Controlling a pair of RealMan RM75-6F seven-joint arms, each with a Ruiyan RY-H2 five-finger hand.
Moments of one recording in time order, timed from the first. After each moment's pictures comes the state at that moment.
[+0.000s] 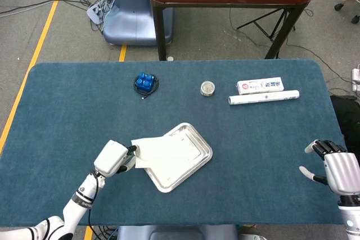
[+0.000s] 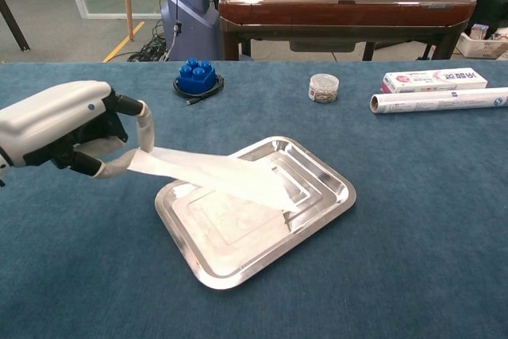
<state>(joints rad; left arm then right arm) -0.53 -1.59 -0.02 -1.44 1.61 1.31 0.08 0.06 -1.12 0.06 -1.56 -1.58 1.56 -0.03</state>
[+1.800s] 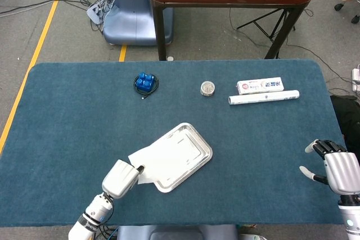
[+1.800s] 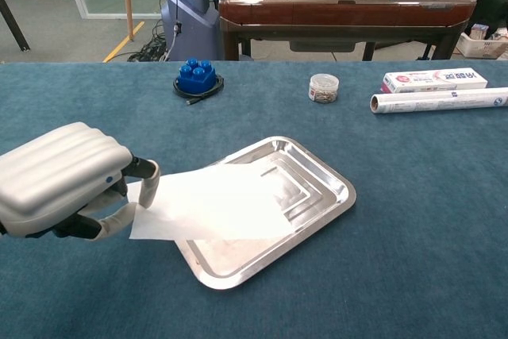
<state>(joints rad) -0.42 -1.62 0.04 -1.62 1.61 1.28 0.67 0.06 -1.12 0.06 -1.56 -1.57 1.55 -0.03</state>
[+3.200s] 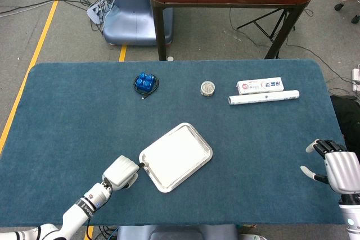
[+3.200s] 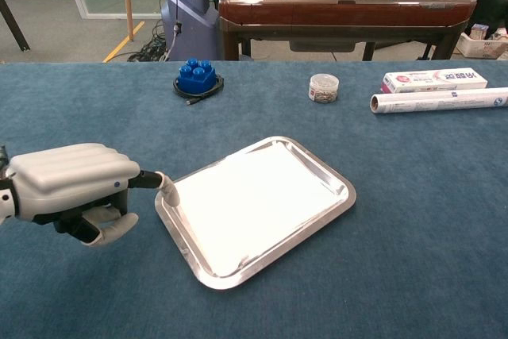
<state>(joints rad) -0.58 -1.42 -0.03 -1.77 1.33 0.89 0.52 0.06 -1.11 0.06 -1.56 -1.56 1.53 -0.03</state>
